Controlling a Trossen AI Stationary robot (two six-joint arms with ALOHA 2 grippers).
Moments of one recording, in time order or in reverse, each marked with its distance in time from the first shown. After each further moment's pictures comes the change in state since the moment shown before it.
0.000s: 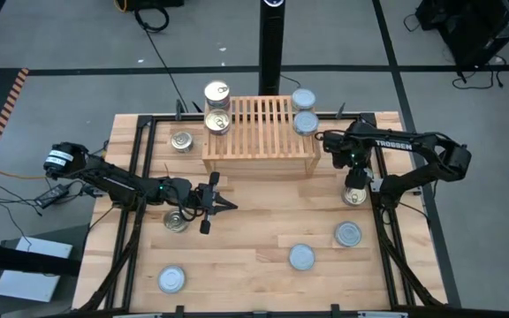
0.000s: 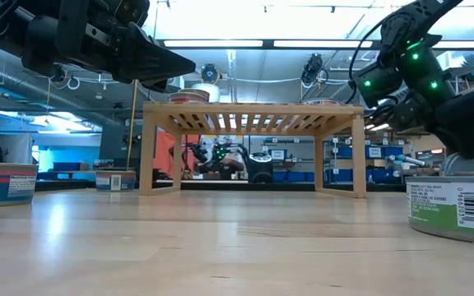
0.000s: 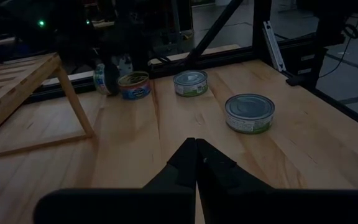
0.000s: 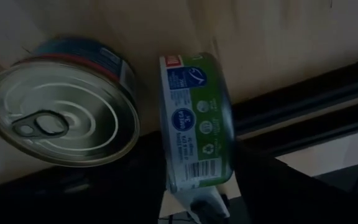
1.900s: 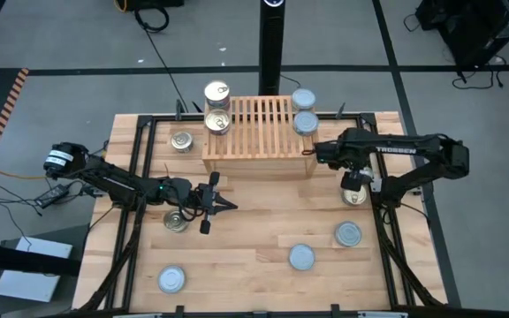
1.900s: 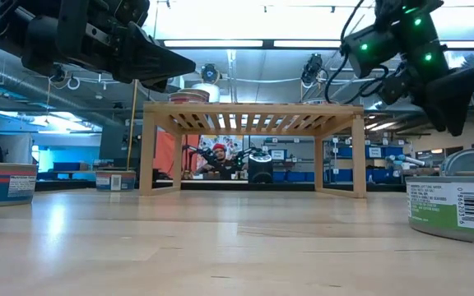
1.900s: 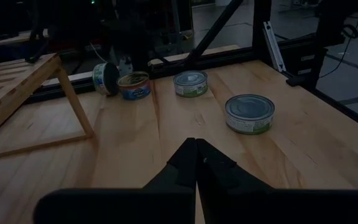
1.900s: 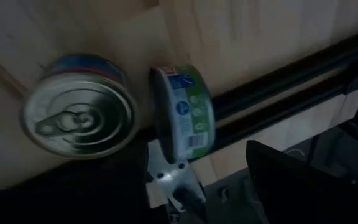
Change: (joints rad) left arm 0.000 0.000 0.000 0.001 0.000 0.000; right arm 0.247 -0.001 0.158 -0.154 0.124 0.246
